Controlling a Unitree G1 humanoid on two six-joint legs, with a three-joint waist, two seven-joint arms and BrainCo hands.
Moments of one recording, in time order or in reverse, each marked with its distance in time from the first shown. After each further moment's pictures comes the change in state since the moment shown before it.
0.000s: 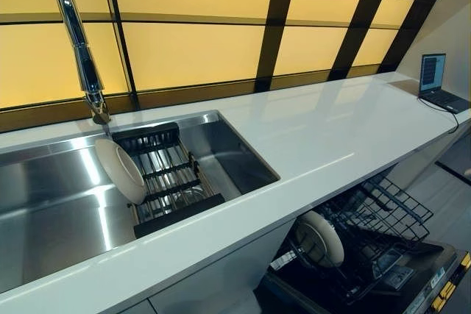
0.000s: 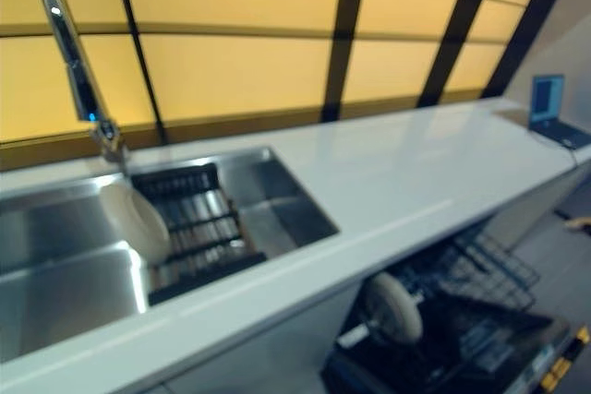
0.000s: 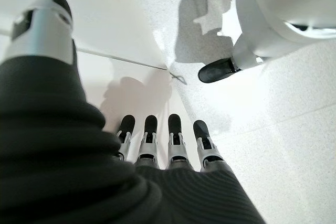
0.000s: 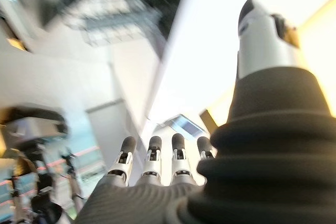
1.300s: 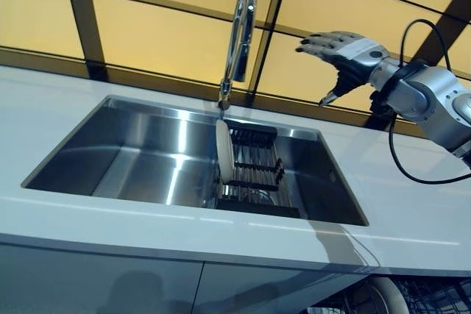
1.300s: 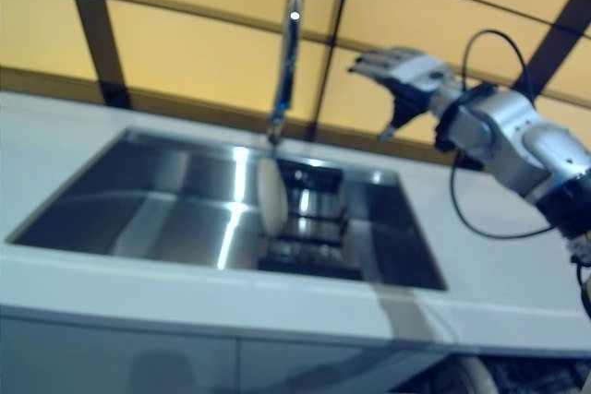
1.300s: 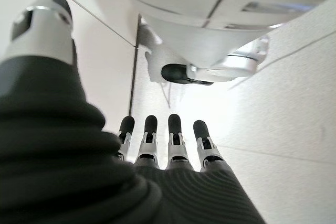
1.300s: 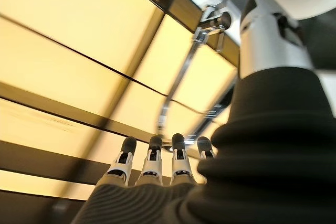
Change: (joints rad) left arm 0.024 0.010 -0.015 0.038 -0.002 -0.026 -0.001; right arm -0.802 0.202 0.852 -0.356 -0.599 -0.586 -0.252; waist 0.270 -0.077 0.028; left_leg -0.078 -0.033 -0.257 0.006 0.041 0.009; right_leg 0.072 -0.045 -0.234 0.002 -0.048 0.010
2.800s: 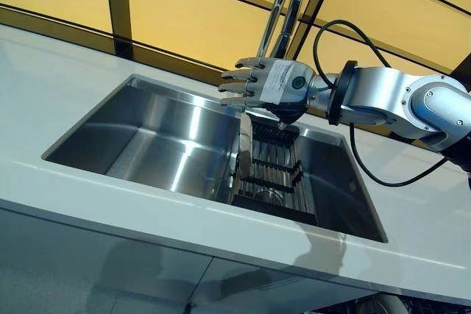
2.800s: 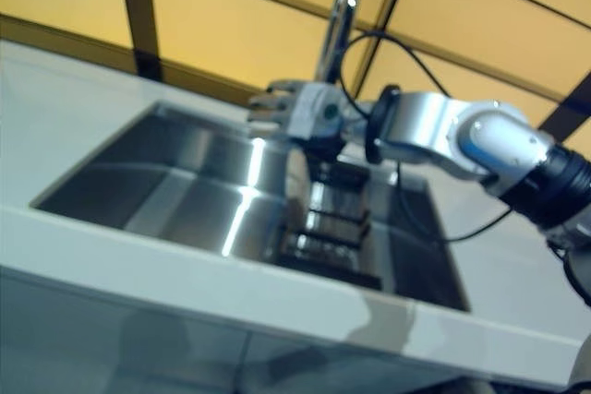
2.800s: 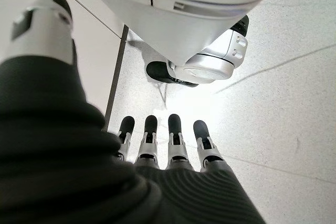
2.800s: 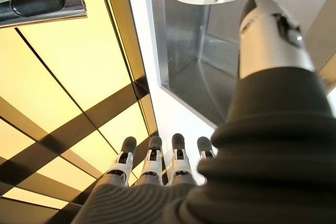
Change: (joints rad) left arm 0.019 0.027 0.007 -0.013 -0.001 -0.021 0.015; right arm -0.193 0.094 0.131 -0.274 -0.245 -0.150 0.145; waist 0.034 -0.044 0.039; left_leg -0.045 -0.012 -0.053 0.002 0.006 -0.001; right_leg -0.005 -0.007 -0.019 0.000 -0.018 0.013
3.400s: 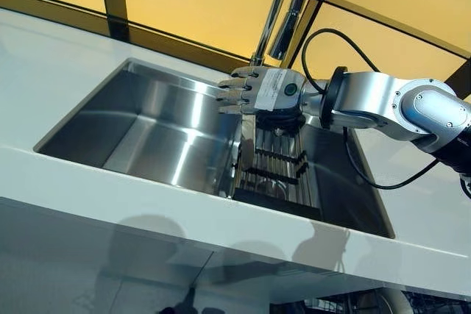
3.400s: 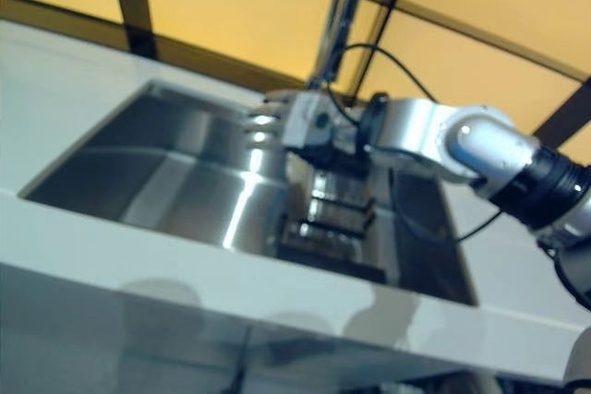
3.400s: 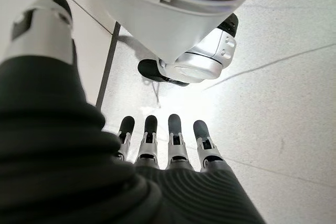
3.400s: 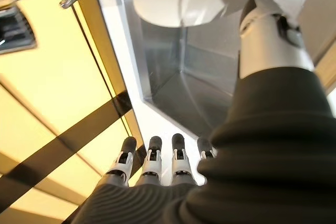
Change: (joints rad) left arm -0.014 0.003 -0.002 -0.017 -0.046 -0.010 0.001; right arm 0.002 0.025 0.022 -0.003 0.000 0.002 0.046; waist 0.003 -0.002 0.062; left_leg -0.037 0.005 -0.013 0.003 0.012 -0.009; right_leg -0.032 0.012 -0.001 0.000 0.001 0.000
